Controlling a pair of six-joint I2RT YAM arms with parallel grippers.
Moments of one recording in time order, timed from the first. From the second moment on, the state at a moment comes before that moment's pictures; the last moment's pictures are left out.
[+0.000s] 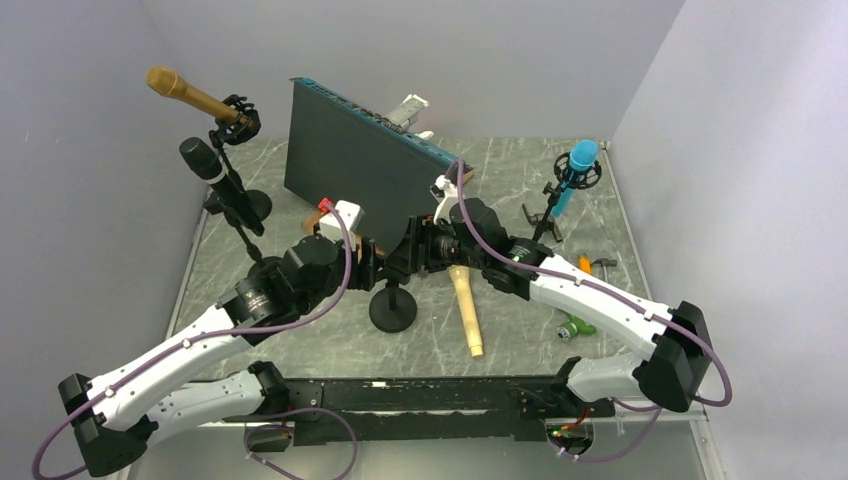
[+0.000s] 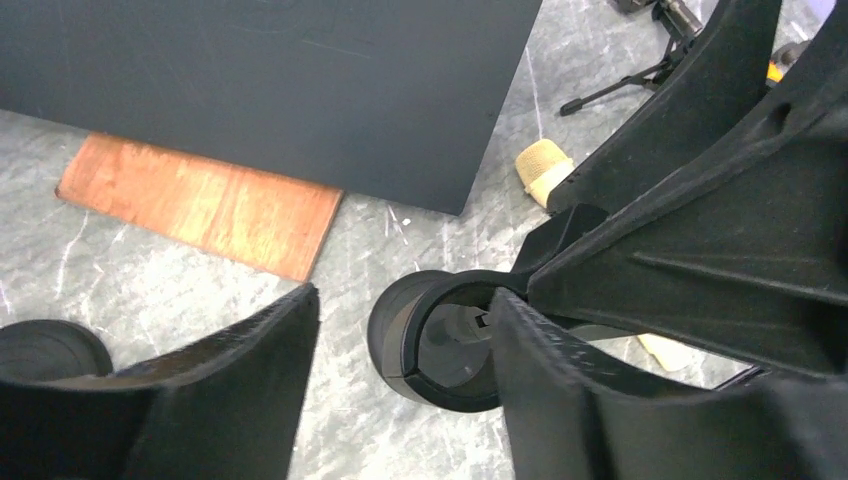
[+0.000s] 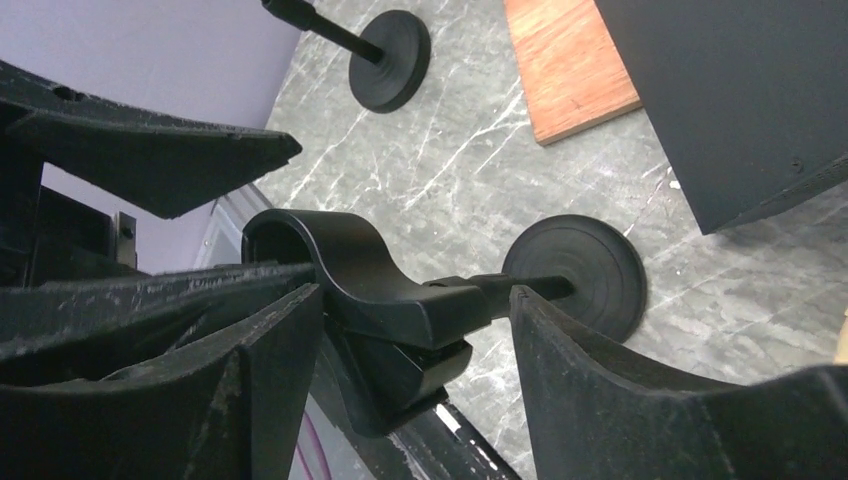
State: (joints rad) left arm -0.91 0.87 0.89 -0.45 -0.37 -0.34; right arm 0.87 1.29 1.04 -0.20 -0.13 0.70
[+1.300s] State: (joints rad) left arm -0.92 0.62 1.21 -0.65 -0.39 -0.19; right arm 1.24 1.42 0.52 0.34 0.25 0.56
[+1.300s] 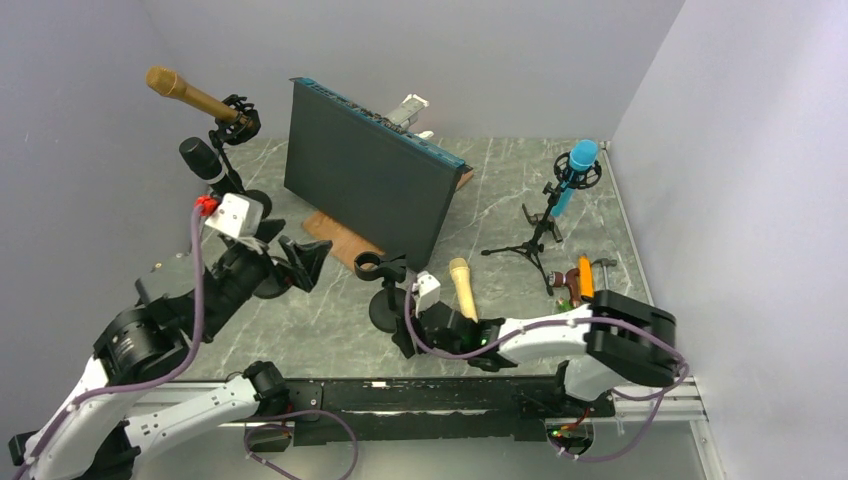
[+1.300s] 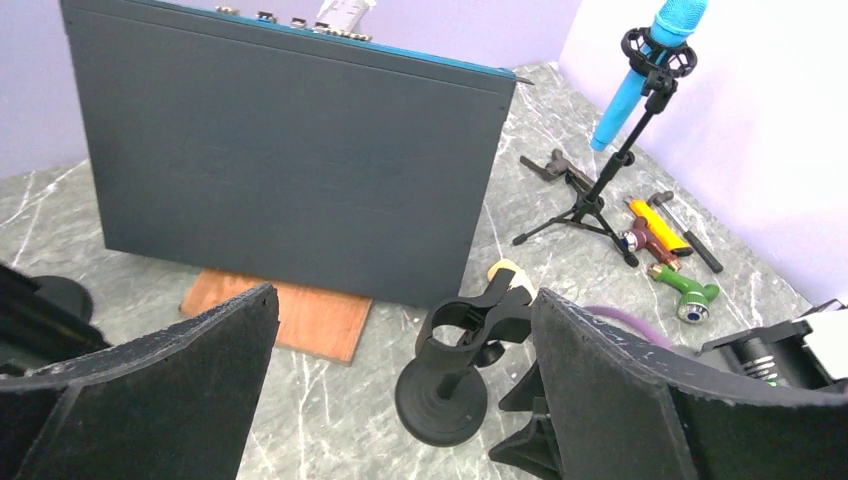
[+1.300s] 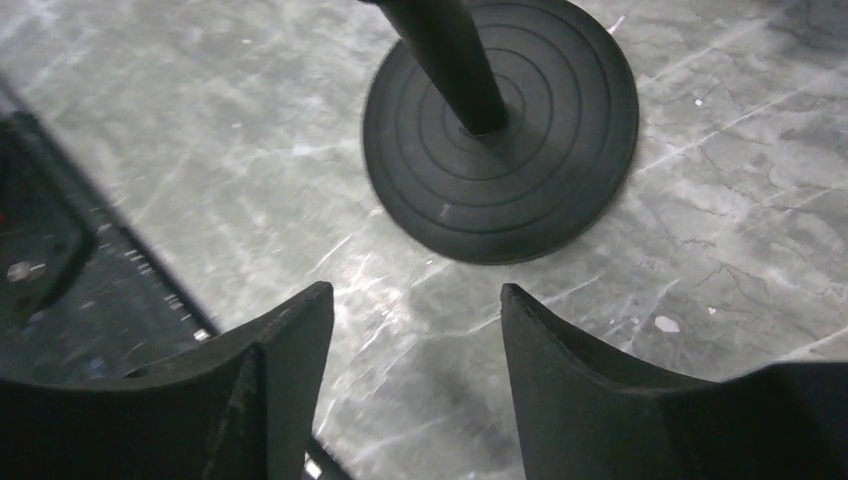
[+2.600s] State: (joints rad) left arm -0.73 0.77 1.27 -0.92 -0.85 -0.17; right arm 1.22 1.51 0.64 0.37 0.33 0.58
